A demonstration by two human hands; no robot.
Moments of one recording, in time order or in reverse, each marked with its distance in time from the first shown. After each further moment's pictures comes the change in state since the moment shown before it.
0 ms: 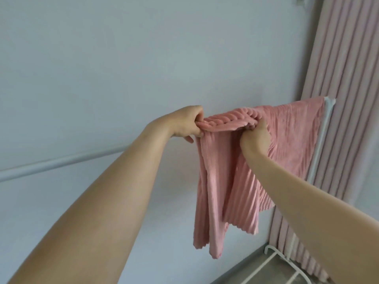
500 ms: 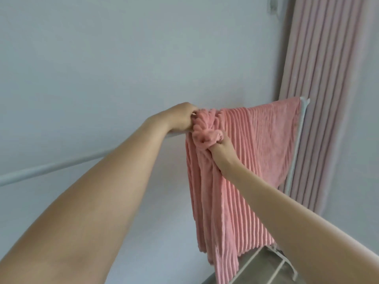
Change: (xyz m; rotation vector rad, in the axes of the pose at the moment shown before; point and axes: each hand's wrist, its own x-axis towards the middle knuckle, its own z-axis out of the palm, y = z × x) left_hand 0.001 0.008 -0.007 0.331 0.028 0.191; right_hand -0.092 -0.041 -0.014 0.643 -0.607 -0.004
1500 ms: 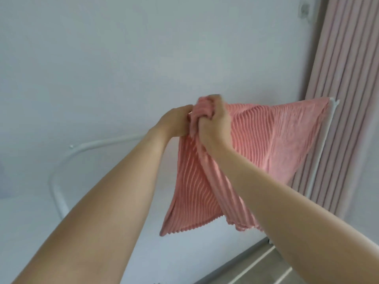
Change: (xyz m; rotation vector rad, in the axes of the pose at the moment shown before) left_hand -0.159 -0.017 -0.040 0.201 0.161 -0.232; right_hand -0.082 -0.095 0.148 -0.209 0.216 -0.395
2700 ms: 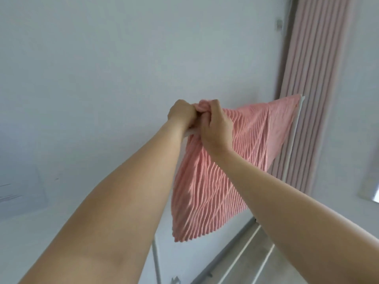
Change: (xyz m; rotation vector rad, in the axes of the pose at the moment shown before) left_hand -0.096 -0.129 -0.079 -1.028 0.032 -0.412; right_hand -0.097 -0.066 0.174 -0.574 0.157 -0.230
